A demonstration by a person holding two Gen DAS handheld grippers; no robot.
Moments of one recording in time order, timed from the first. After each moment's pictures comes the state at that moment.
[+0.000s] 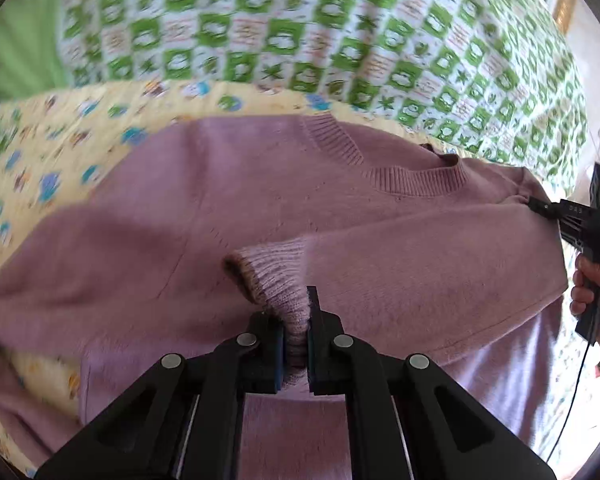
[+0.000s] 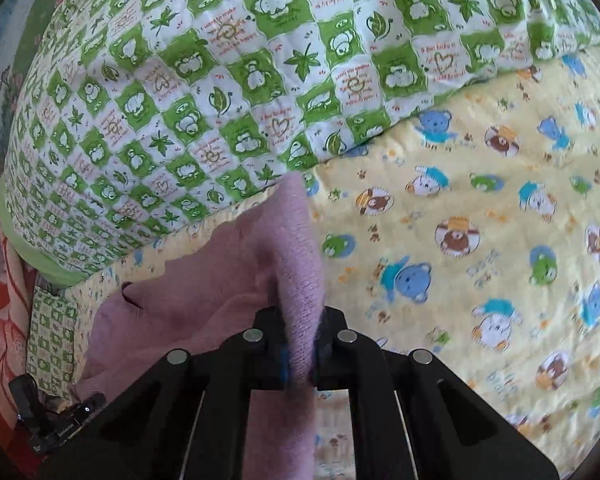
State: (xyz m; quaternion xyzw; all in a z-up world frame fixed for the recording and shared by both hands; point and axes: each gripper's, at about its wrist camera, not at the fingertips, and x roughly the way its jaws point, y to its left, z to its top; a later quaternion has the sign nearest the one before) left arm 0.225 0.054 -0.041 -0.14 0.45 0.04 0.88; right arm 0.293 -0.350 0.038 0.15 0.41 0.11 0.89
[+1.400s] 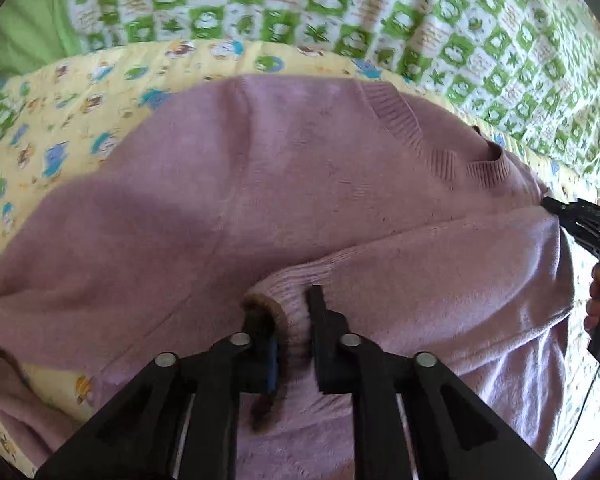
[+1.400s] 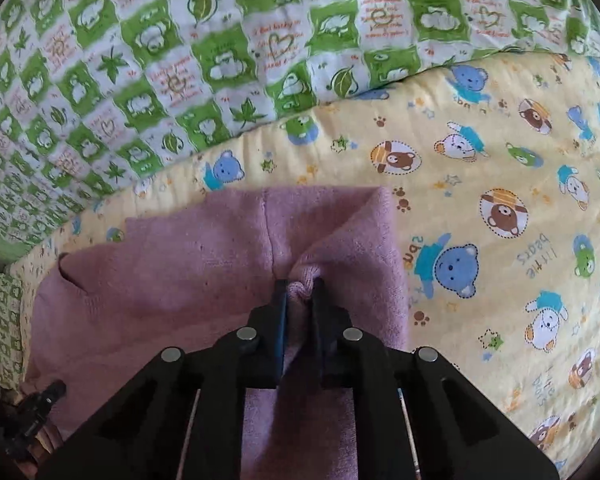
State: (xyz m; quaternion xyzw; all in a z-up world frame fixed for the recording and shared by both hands) left arm 0.236 0.077 -0.072 -0.14 0.48 0.08 0.86; right arm 0.314 -0.307 -0.006 0.10 0.46 0.05 0.88
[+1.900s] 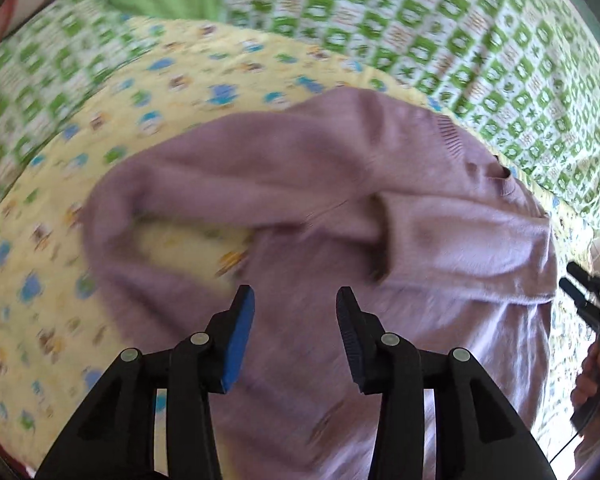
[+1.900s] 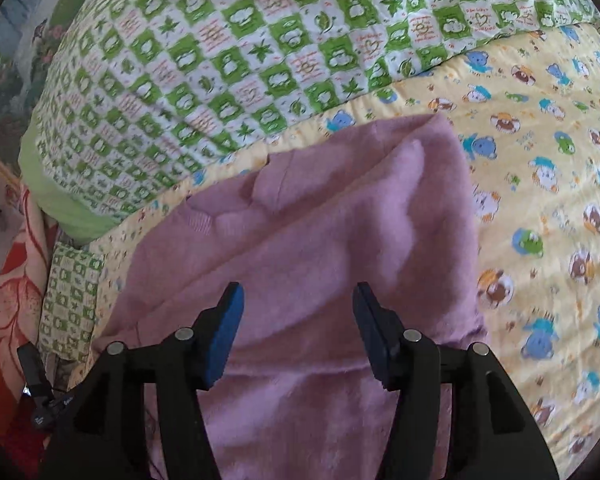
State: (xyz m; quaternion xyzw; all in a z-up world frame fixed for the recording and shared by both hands) left arm 0.080 0.140 -0.039 -0.22 0.47 0.15 0.84; right arm 0.182 -0.251 0.028 0.15 0.45 0.14 0.87
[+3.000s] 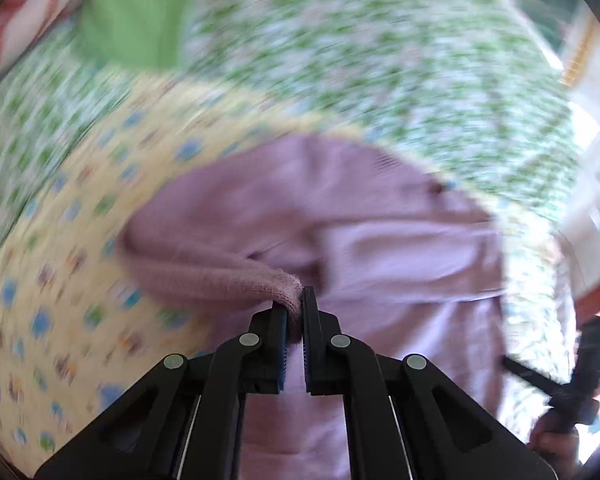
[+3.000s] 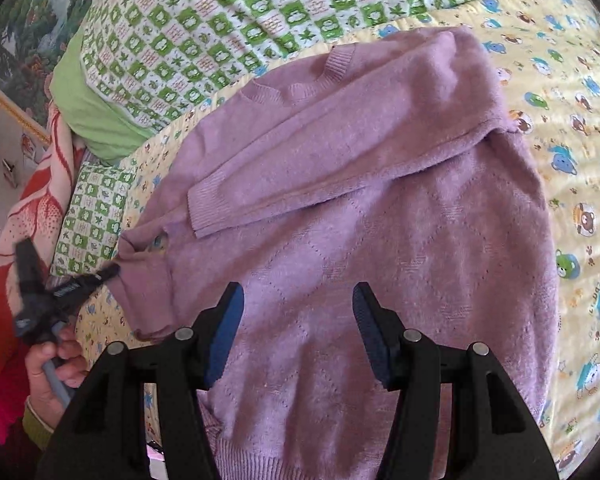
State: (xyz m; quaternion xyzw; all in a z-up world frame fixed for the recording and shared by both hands) left arm 0.077 0.111 0.034 -0.19 0.41 0.06 0.89; right arm 0.053 -0.195 0.008 0.13 0.50 0.18 0.84
